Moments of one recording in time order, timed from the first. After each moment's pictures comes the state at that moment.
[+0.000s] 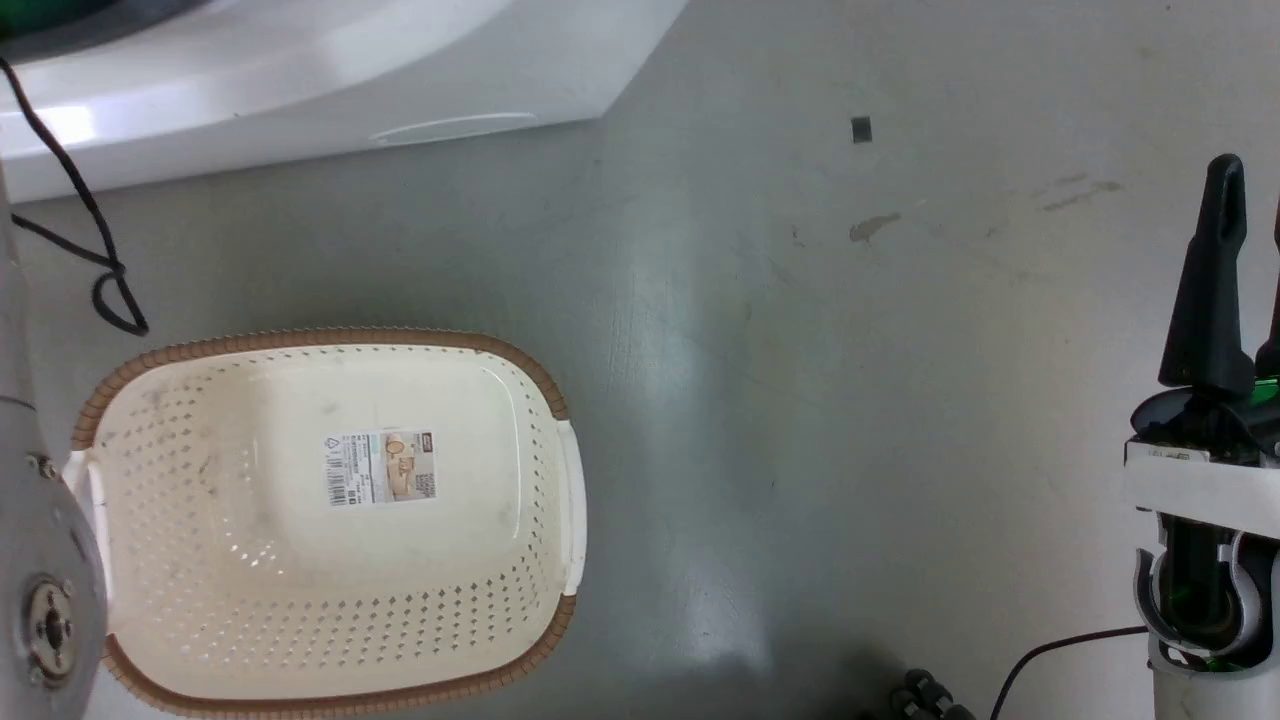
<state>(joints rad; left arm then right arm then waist) -1.38 0.35 0.09 0.92 -0.11 0.03 -0.26 -0.30 -0.05 -0.08 -0.18 0.49 0.13 -0.26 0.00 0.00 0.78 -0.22</state>
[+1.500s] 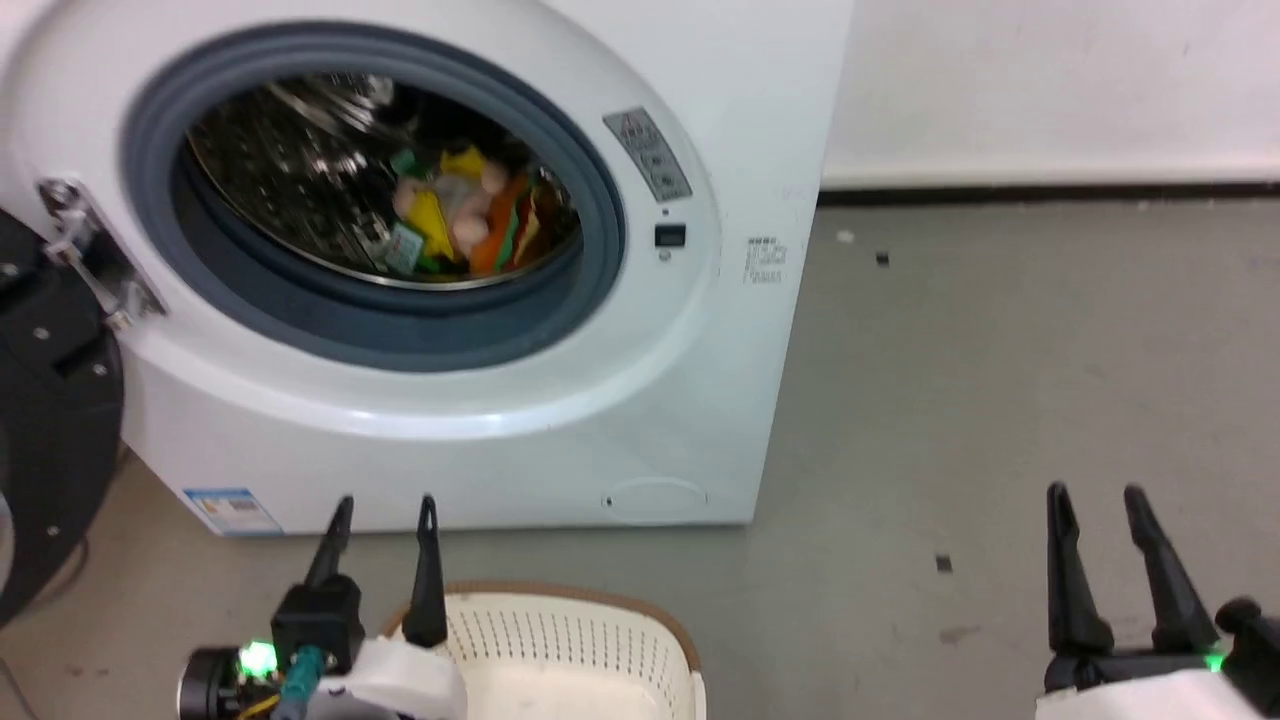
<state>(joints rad) -0.07 0.06 -0.02 0.23 -0.03 0.06 -0.26 0.05 -0.05 -0.07 0.00 0.27 0.13 -0.26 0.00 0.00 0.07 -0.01</state>
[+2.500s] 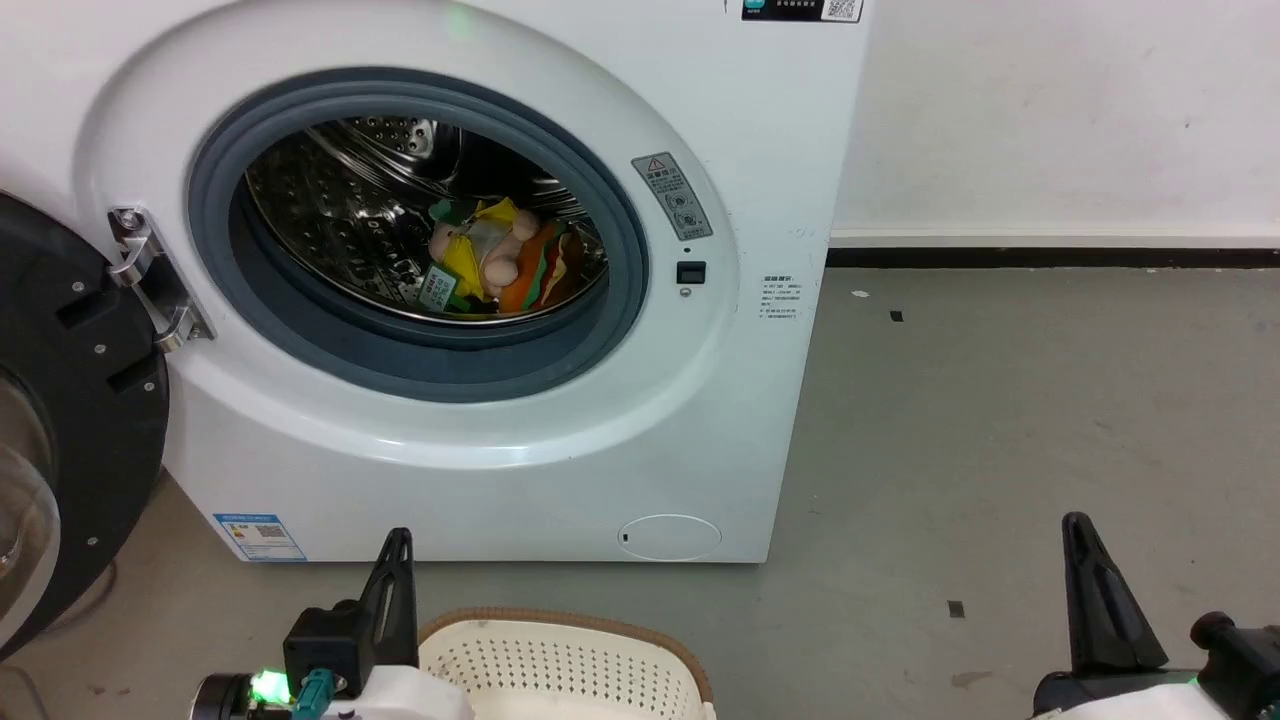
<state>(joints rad) -0.01 0.05 -0.04 0.22 -0.04 0.06 -0.23 0.09 -0.05 -0.06 0.02 0.25 0.13 -0.23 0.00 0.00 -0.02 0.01</state>
